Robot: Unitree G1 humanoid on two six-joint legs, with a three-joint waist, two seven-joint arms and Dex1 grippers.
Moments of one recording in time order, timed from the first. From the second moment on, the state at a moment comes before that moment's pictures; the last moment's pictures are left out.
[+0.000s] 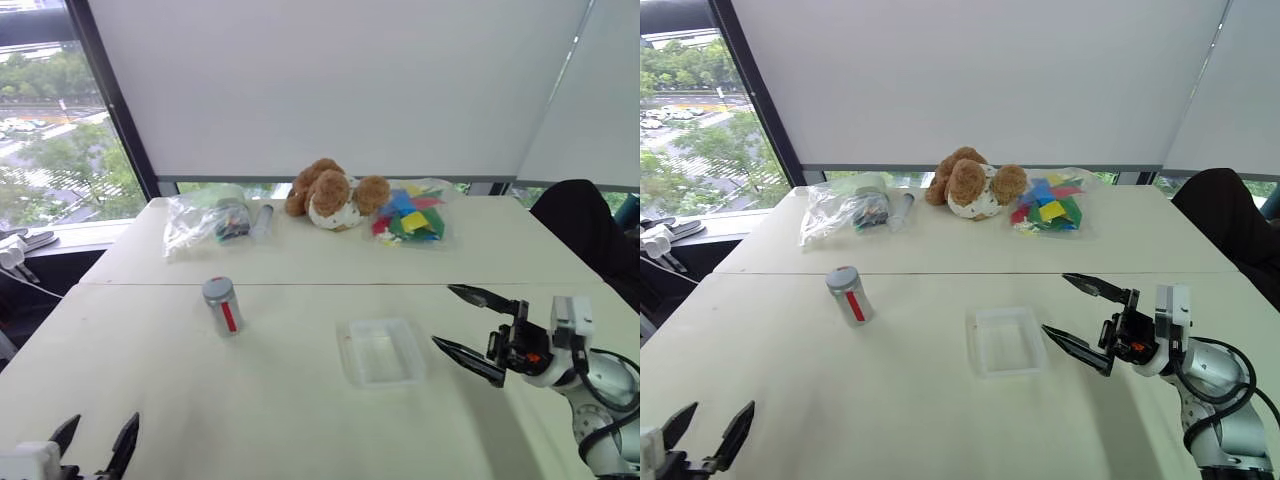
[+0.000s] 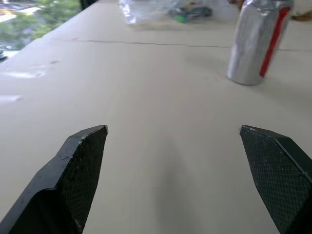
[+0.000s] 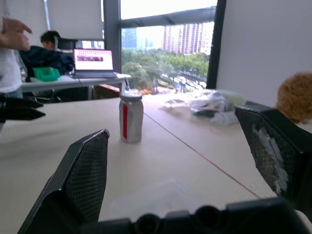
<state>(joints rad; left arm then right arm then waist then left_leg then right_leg) 0.66 0.07 0.45 -0.53 -0.42 -0.03 -0.37 -0.13 -0.60 -0.29 -0.08 0.69 -0.14 1.23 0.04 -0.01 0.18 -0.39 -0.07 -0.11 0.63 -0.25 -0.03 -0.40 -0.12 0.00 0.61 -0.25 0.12</state>
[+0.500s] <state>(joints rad) 0.23 0.01 0.11 -0.52 -0.06 0.18 0.01 -0.12 -0.60 -0.30 0.02 0.65 -0.19 1.29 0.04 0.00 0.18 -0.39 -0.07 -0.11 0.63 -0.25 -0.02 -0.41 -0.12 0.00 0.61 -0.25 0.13</state>
